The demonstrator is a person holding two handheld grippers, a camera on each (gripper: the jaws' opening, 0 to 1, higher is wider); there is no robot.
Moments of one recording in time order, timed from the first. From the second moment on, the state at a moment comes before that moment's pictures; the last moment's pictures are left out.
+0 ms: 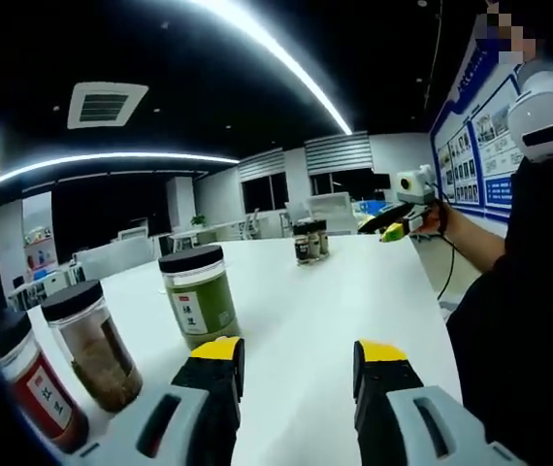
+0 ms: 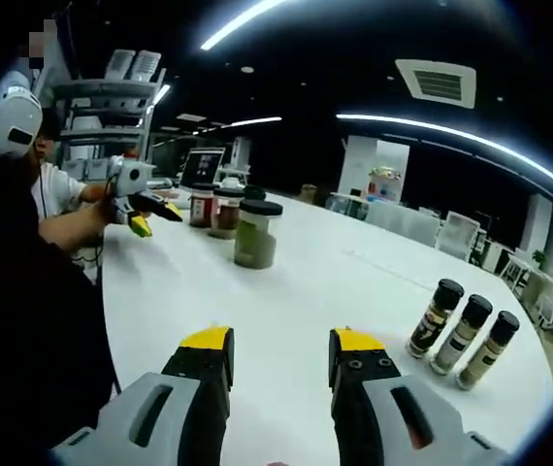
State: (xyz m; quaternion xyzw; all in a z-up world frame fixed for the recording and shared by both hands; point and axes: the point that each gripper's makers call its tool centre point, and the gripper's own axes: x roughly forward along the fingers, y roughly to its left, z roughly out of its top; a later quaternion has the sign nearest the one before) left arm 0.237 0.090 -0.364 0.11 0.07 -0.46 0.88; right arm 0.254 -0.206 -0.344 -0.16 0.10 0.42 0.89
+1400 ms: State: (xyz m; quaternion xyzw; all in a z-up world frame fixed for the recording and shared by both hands) left arm 0.320 0.079 -0.309 0.35 0.10 -0.41 0.84; right arm 0.245 -0.196 -0.358 -0.17 0.11 0.44 0.87
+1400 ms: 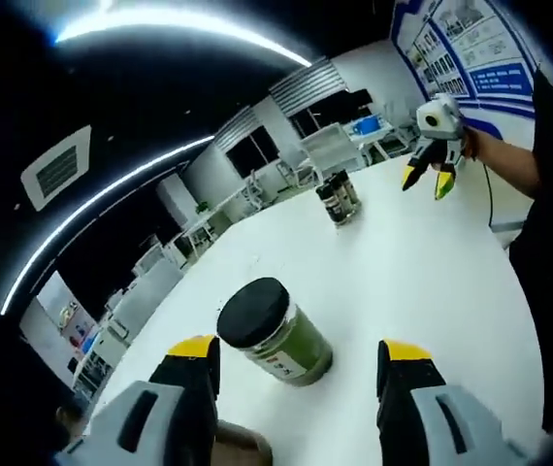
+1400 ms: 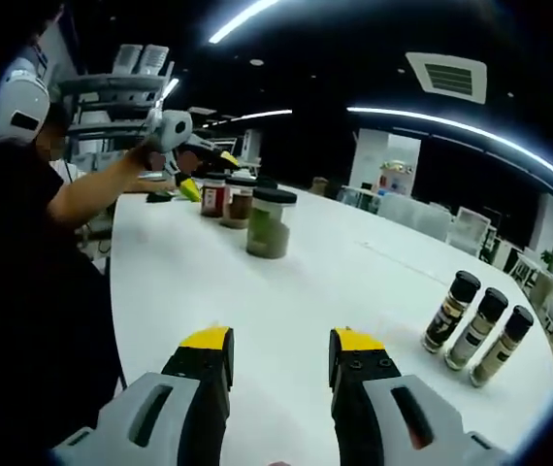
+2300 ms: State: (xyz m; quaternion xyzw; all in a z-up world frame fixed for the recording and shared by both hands) left arm 0.396 0.063 -0.314 0.42 0.25 -0.45 0.75; right arm 0.239 -0.189 -0.370 -0.17 0.13 0.46 0.86
